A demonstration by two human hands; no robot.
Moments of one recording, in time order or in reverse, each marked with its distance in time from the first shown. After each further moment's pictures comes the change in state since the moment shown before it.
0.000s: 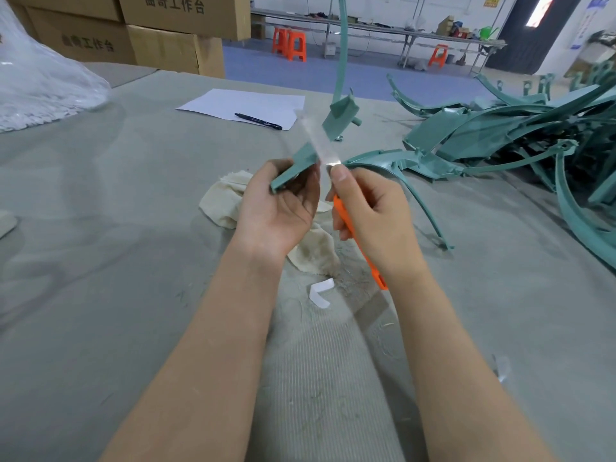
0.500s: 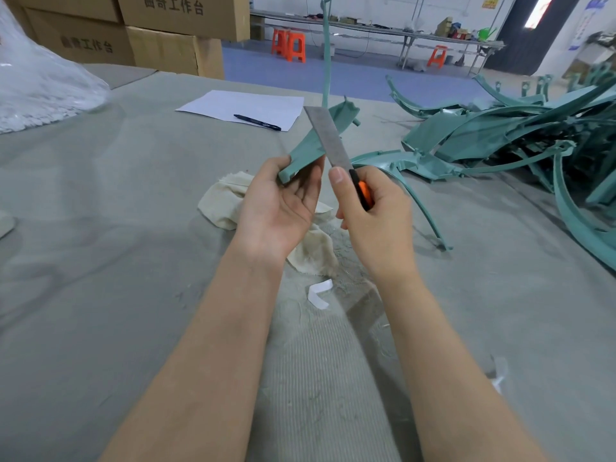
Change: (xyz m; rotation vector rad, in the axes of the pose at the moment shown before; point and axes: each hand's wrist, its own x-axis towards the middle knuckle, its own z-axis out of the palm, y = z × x) left_hand 0.000 -0.002 0.004 0.006 0.040 0.071; right_hand -0.001 0.002 0.004 -0.168 0.217 -0.054
